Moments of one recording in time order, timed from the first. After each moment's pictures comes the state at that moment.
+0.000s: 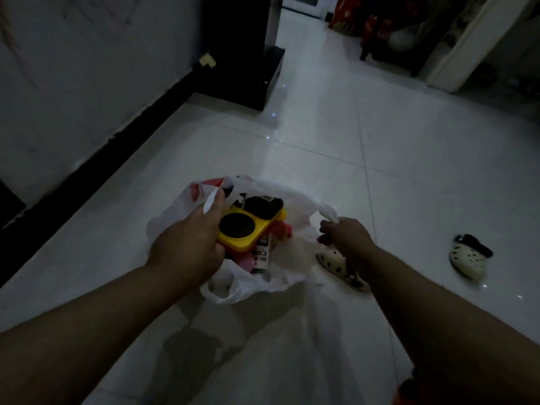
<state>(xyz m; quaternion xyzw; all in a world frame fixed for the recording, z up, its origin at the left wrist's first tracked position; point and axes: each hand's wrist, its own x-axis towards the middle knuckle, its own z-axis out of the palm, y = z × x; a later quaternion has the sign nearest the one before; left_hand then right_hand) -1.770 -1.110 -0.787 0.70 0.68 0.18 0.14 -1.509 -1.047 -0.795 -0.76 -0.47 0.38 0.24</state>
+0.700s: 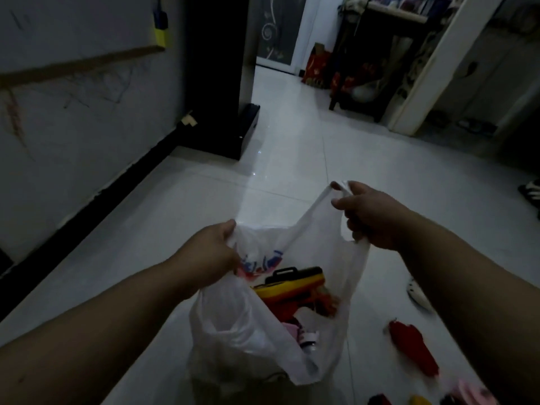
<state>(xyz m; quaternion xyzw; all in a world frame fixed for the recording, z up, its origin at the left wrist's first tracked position) -1.694 -1.111 -0.642 0.55 0.63 0.28 0.46 -1.449 -1.048 -0.591 -0.65 -0.49 0.49 0.30</state>
